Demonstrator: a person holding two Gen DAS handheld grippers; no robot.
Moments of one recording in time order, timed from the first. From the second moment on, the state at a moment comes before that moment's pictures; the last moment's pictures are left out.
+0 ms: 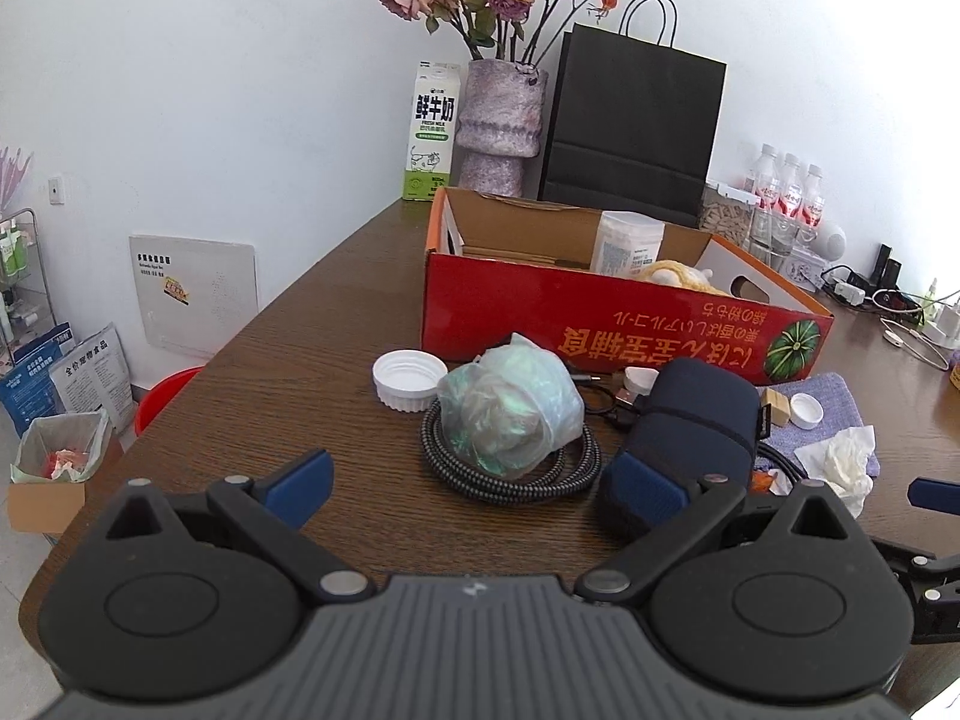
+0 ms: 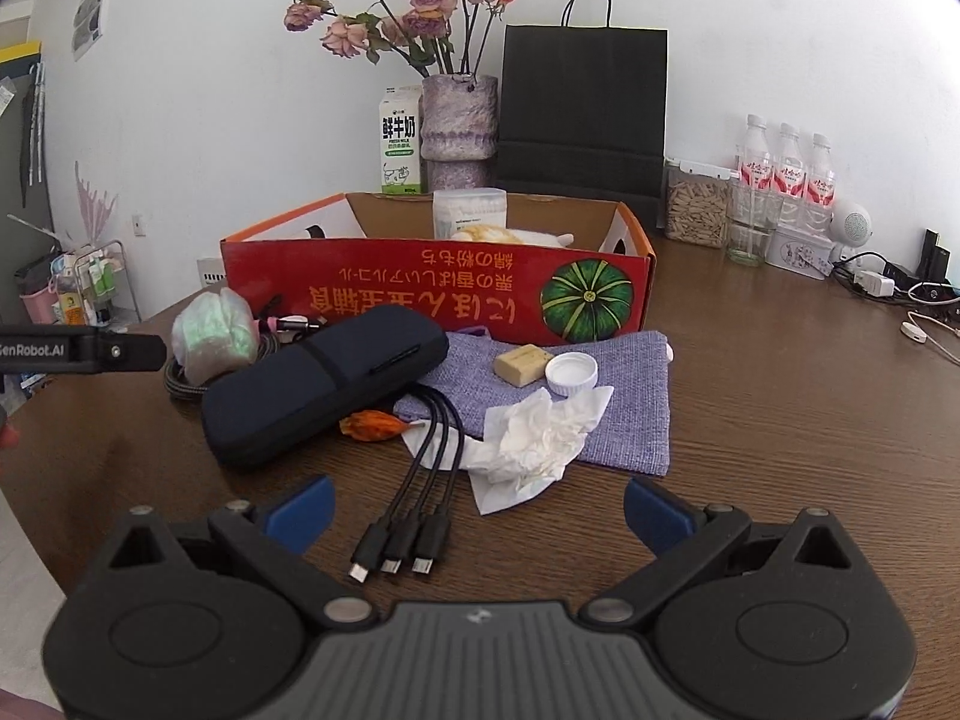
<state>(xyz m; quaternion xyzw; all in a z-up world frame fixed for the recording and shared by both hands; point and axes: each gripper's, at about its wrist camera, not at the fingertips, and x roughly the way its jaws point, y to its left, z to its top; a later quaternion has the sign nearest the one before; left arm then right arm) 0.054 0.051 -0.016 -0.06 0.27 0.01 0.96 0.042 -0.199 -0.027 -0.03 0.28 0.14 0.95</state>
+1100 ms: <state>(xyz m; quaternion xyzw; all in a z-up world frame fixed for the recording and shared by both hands) 0.061 0.007 -0.017 -0.03 0.28 -0.04 0.96 0.072 -0.173 -0.025 -0.07 0.33 0.19 0.92</state>
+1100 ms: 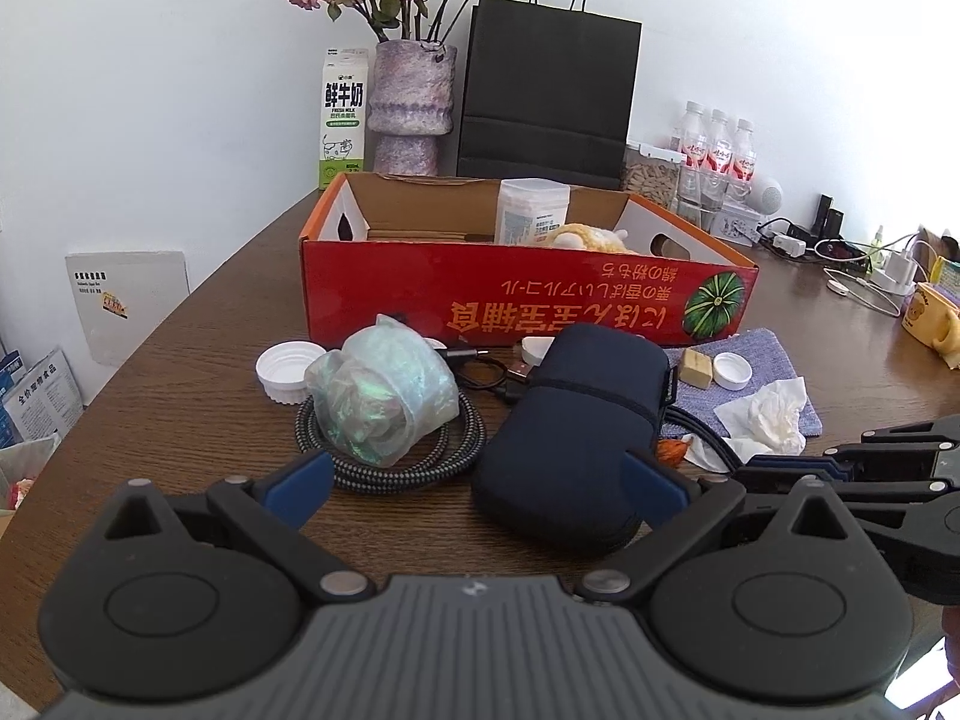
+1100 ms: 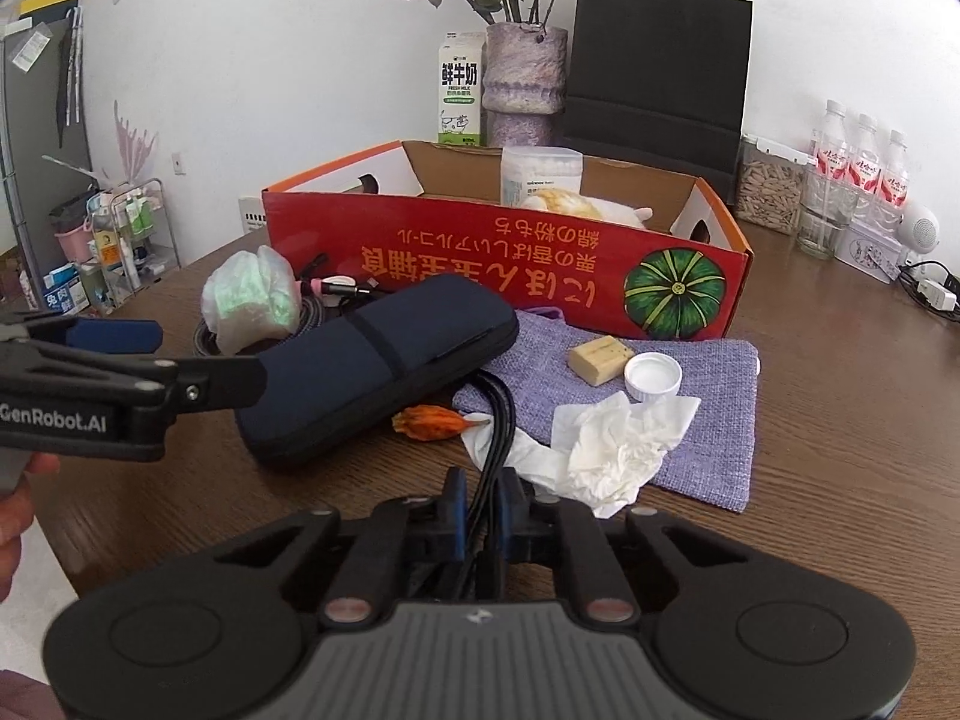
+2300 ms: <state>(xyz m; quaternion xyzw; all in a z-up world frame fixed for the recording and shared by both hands) 0.124 -0.031 -0.026 0.00 0.32 -0.13 0.94 0.073 -0.179 -0.022 -0.07 0.34 0.21 0.92</state>
